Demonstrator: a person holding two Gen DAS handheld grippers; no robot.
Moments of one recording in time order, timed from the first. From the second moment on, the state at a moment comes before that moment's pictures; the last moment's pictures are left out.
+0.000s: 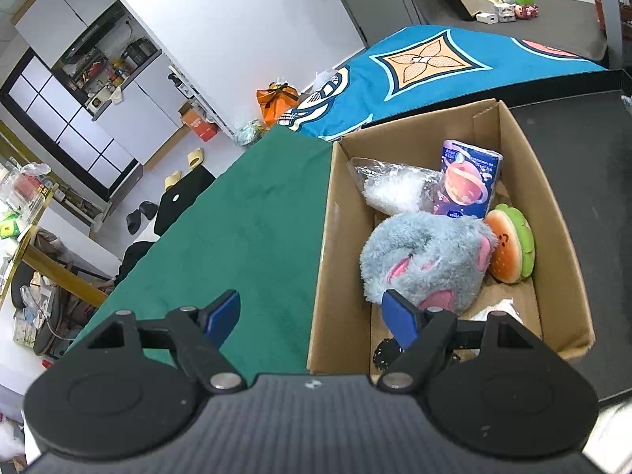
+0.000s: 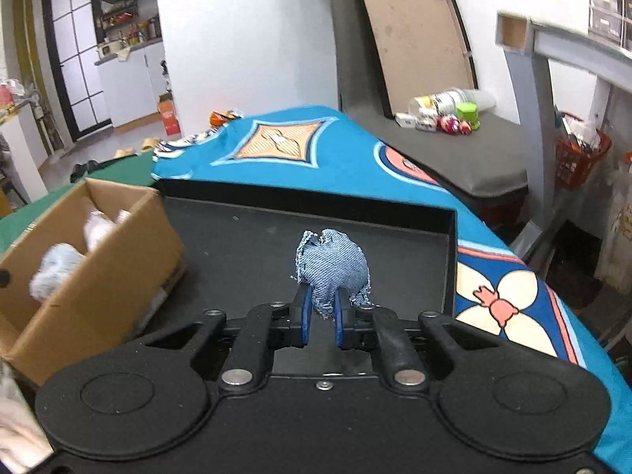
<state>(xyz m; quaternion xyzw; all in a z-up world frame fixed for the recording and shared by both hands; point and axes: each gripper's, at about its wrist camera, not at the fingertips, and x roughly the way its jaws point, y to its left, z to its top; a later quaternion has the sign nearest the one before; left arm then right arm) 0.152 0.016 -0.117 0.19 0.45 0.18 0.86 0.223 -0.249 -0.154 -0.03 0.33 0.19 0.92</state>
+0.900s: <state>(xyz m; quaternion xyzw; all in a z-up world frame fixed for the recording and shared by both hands) 0.141 0.049 -0.121 0.10 0.44 0.15 0.88 0.170 -0.163 -0.089 -0.04 0.28 0.33 0.90</state>
